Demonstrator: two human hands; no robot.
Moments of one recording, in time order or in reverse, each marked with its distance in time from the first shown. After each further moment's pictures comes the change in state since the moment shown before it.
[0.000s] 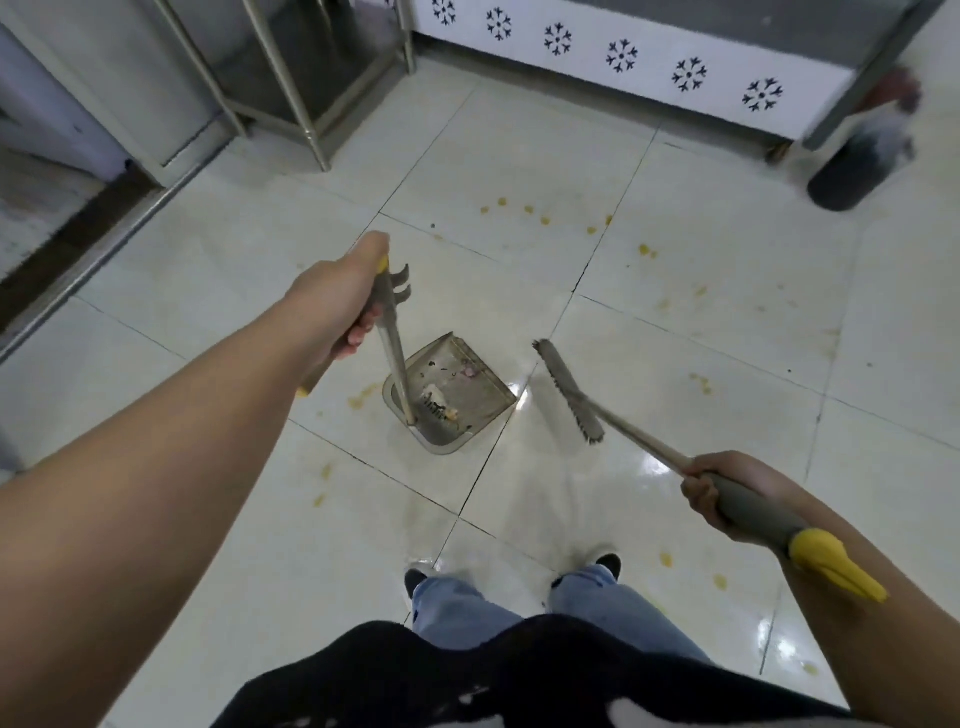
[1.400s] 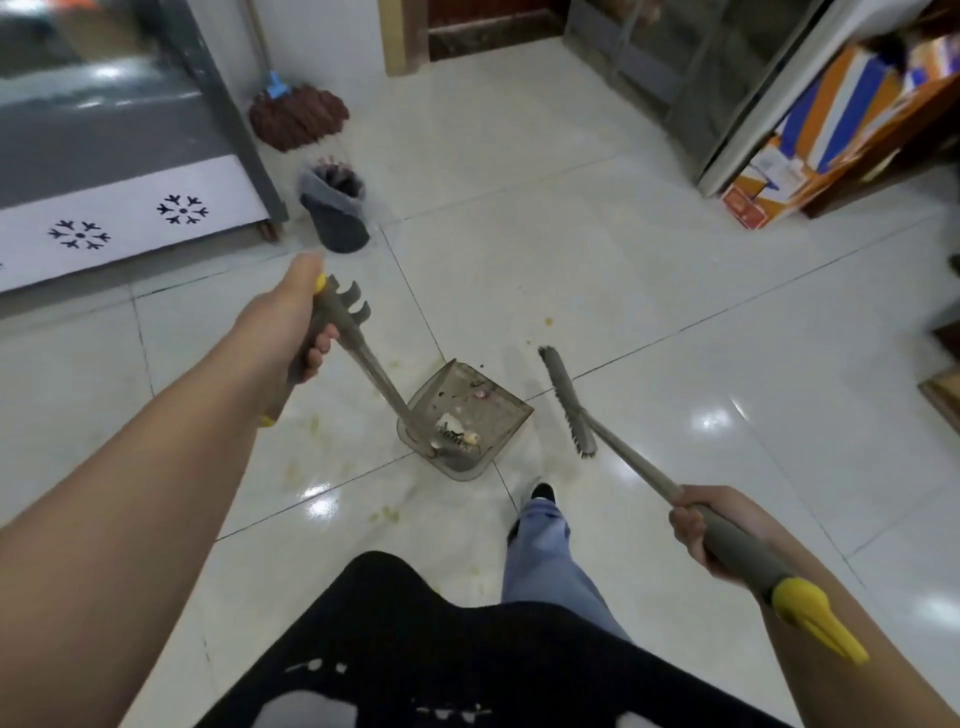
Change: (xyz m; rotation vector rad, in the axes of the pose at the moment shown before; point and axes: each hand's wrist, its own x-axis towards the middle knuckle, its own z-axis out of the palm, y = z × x) left_hand 0.036 0.502 0.702 0.227 -0.598 0.196; right_hand -0.092 -0.233 -0.534 0.983 0.227 -0.218
